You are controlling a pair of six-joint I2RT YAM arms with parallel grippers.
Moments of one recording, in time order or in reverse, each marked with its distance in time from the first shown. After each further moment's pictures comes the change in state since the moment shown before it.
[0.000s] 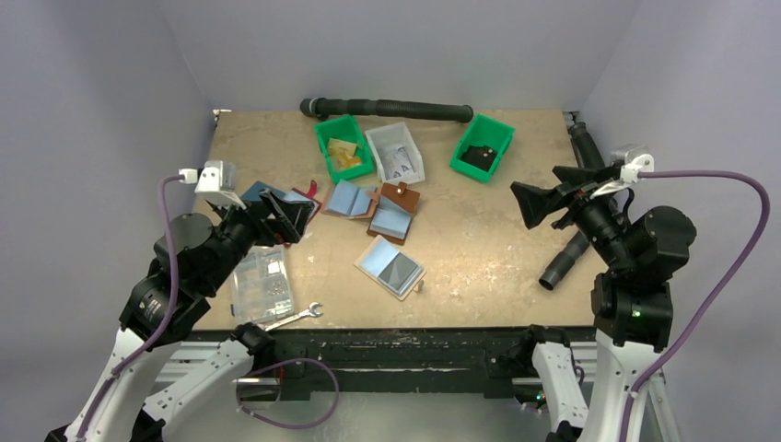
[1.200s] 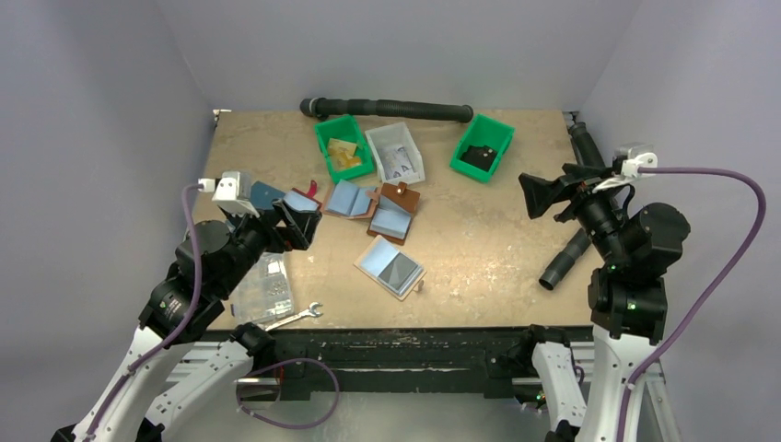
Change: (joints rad) left arm 0.000 -0.053 -0.162 0.079 0.008 0.003; right arm -0.007 -0.009 -0.062 0.051 0.108 0.003
